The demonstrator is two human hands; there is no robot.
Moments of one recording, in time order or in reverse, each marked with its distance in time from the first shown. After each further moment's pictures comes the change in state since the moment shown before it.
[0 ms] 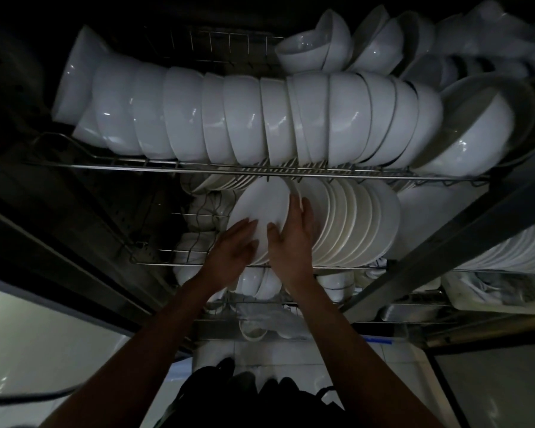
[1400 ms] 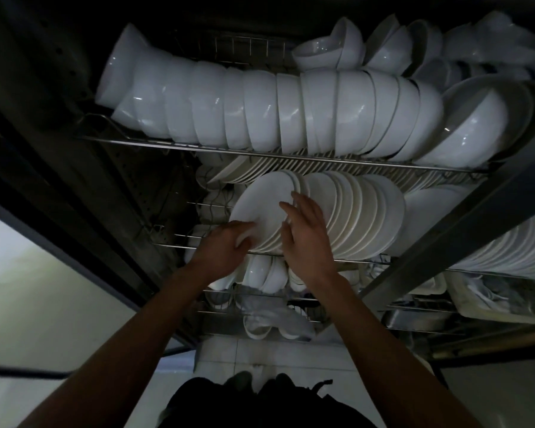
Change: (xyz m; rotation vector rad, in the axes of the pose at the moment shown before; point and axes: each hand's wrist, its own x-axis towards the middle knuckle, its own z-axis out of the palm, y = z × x) left_hand -0.032 0.021 -0.030 0.405 -0.001 0.056; right_hand -0.014 0.010 -0.035 -0.304 -0.105 -0.460
